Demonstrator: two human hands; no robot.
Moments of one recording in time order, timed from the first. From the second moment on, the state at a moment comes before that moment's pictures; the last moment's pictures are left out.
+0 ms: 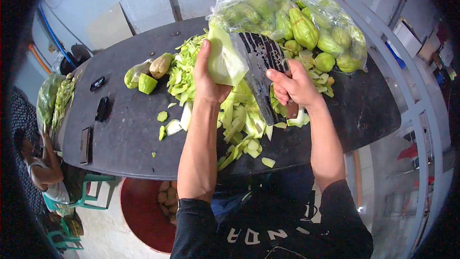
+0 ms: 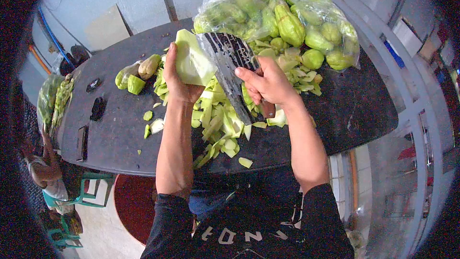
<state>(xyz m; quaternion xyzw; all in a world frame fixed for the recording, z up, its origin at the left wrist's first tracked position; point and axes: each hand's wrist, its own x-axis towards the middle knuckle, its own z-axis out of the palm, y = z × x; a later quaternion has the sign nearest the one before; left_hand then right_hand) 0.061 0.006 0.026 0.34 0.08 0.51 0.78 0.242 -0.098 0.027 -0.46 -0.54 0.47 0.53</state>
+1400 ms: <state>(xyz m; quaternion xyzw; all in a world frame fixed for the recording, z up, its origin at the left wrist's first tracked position) 0.088 0.005 0.015 0.49 0.24 0.66 0.51 0.210 -0.100 0.031 -0.49 -0.52 0.34 0.61</state>
